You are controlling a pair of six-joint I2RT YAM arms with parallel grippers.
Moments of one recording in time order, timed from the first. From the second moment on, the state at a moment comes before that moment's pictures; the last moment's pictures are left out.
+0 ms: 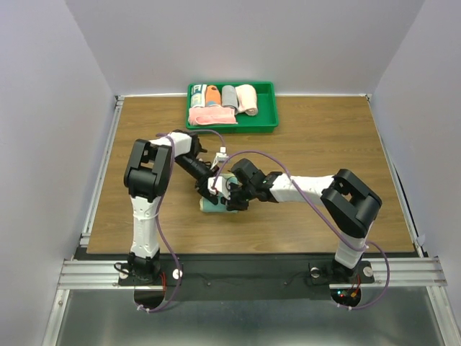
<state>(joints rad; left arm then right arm) -0.31 2.19 1.46 -1.28 1.01 1.08 0.88 1.81 1.06 -0.16 -0.42 -0.55</state>
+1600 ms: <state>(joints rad) -0.83 1.10 0.51 -0.31 0.21 1.01 0.64 2.36 1.52 -0.79 -1.28 -0.20</state>
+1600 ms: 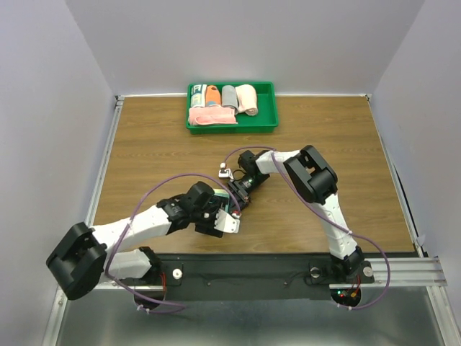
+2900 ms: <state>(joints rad) -0.44 2.09 1.39 -1.15 0.90 1.07 0.37 1.59 1.39 -0.81 -0.74 -0.34</state>
